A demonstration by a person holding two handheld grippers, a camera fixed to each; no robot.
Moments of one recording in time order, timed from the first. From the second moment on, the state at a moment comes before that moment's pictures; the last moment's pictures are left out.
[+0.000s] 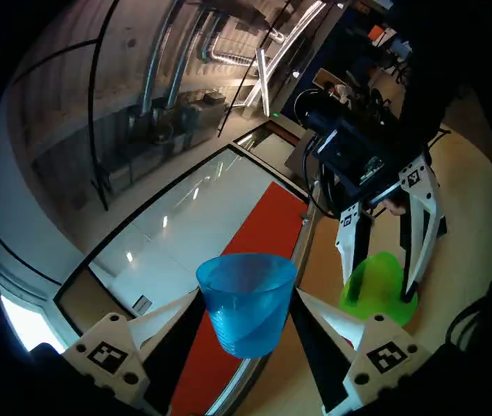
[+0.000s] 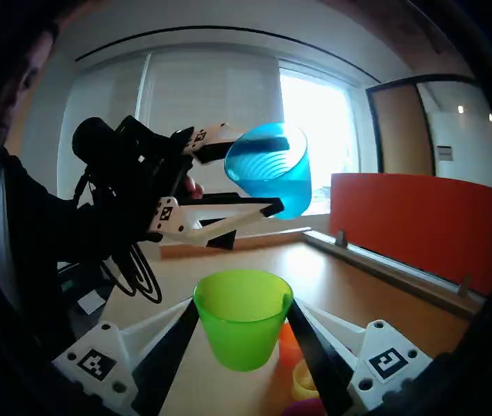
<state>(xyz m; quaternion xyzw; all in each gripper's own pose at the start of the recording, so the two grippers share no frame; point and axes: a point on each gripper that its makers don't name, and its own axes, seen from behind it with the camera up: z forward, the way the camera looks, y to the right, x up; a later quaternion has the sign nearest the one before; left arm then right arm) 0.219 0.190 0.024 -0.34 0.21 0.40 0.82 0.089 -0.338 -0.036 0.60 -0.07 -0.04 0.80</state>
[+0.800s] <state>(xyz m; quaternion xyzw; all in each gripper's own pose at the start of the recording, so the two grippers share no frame) 0.227 0.190 0.024 -0.33 0.22 0.42 0.81 0.095 -0.339 -0.035 0.60 -0.06 -0.03 0.80</state>
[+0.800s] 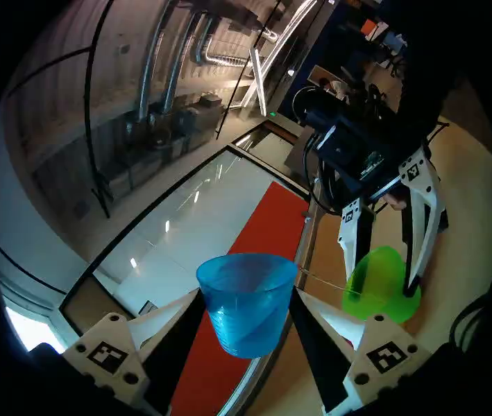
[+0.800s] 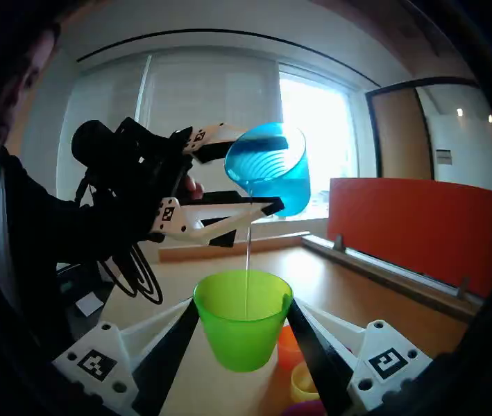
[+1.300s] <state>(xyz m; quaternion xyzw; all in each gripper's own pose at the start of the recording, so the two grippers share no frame) 0.226 0.193 0.024 -0.33 0.23 0.43 0.80 0.095 -0.338 -0.035 0.60 -0.06 -0.03 0.80</state>
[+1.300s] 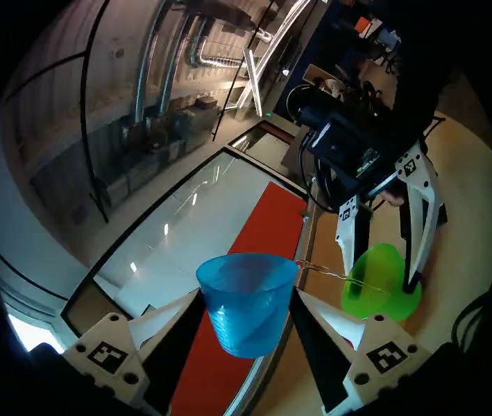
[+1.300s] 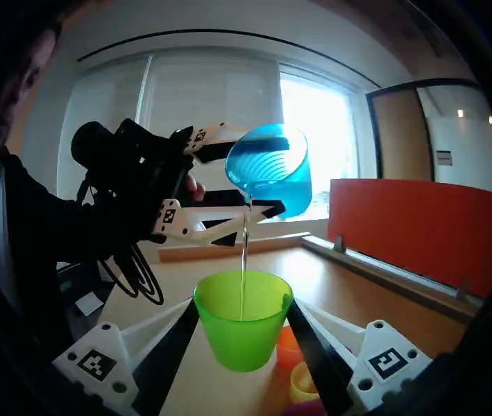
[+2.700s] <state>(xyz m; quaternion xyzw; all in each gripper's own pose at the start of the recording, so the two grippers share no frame) 0.228 0.198 0.026 -0.32 0.24 0.47 0.78 0.096 -0.338 -0.034 0.59 -0.05 -0.04 0.80</state>
